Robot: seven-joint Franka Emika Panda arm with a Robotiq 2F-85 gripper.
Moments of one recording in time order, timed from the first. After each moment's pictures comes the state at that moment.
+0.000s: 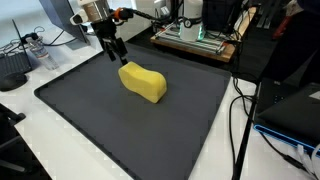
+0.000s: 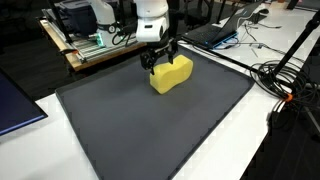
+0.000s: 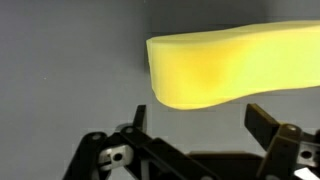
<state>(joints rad) -0.12 0.34 -0.03 -2.01 0.26 2.34 -0.19</state>
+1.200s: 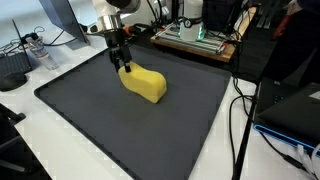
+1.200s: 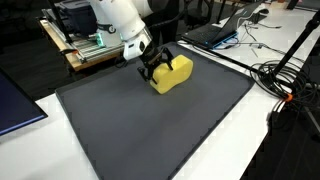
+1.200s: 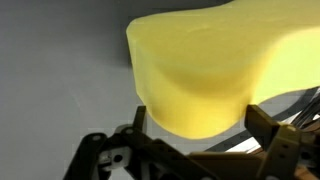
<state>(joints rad) -0.31 0.36 0.16 -2.20 0.93 2.67 -0.83</state>
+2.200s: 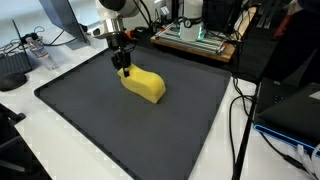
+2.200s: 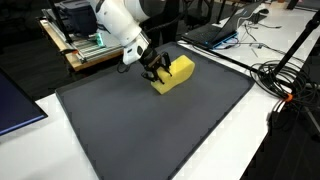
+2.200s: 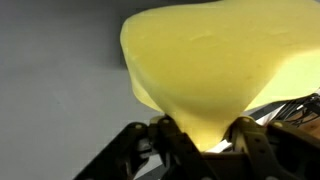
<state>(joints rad) -0.35 0.39 0.20 -2.19 1.14 2.67 -1.05</state>
